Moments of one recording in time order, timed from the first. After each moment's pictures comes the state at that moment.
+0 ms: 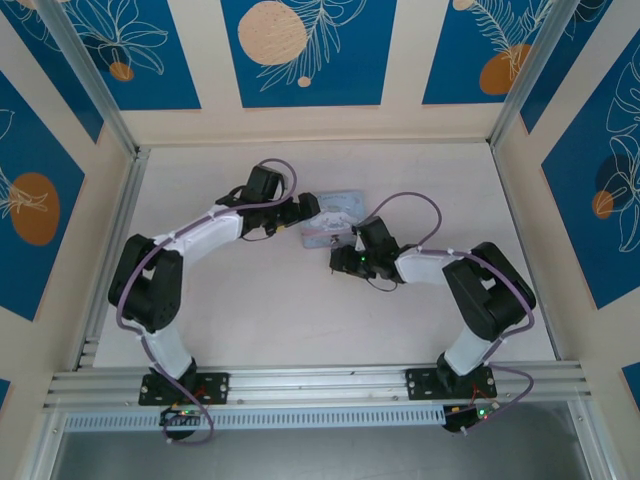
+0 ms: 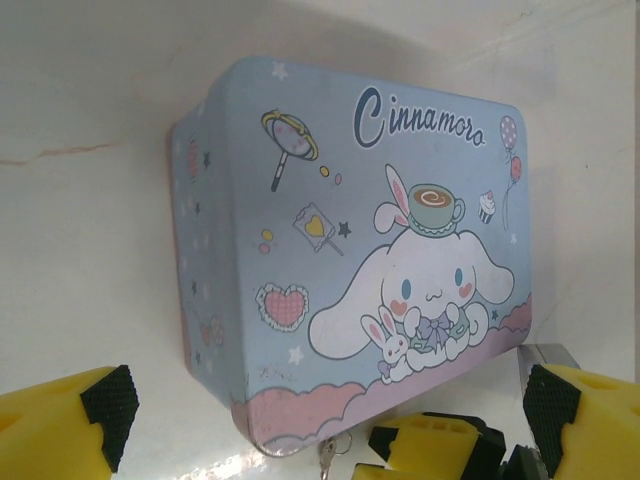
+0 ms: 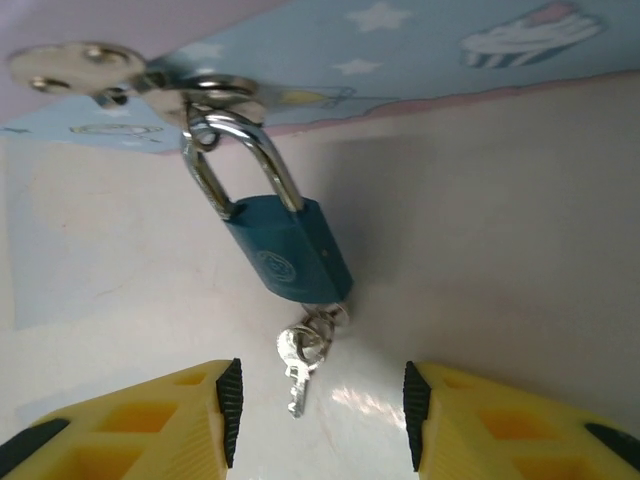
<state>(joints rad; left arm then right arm) -0.49 1.77 1.27 -0.32 0.28 -0.74 0.56 1.67 0.75 0.02 -0.26 0.71</state>
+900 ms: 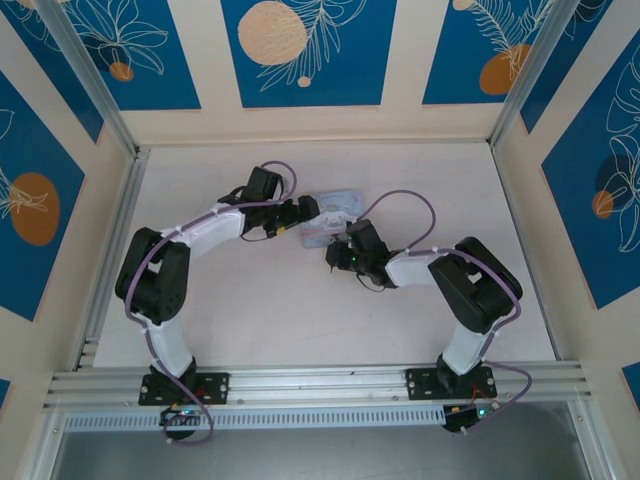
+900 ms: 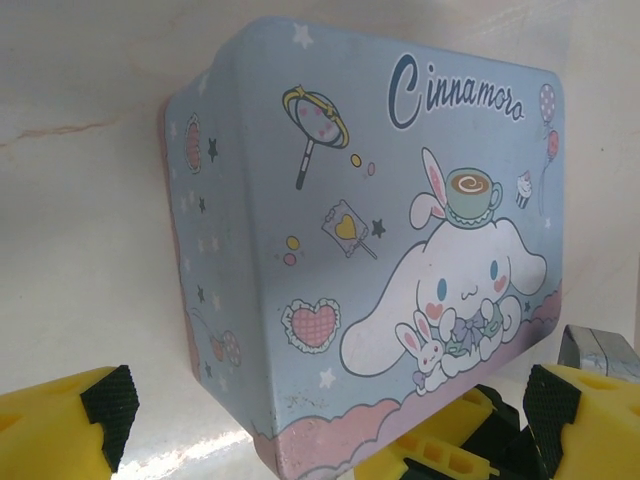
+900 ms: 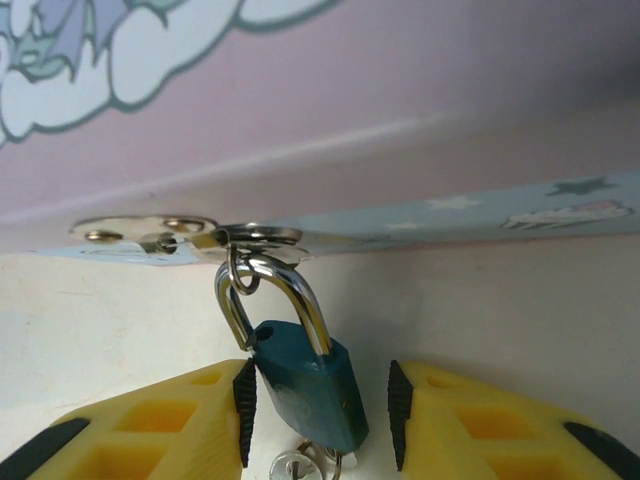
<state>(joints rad) -0.46 1.83 1.27 -0.31 0.35 -0.73 0.62 1.74 0.73 0.23 -0.05 0.69</state>
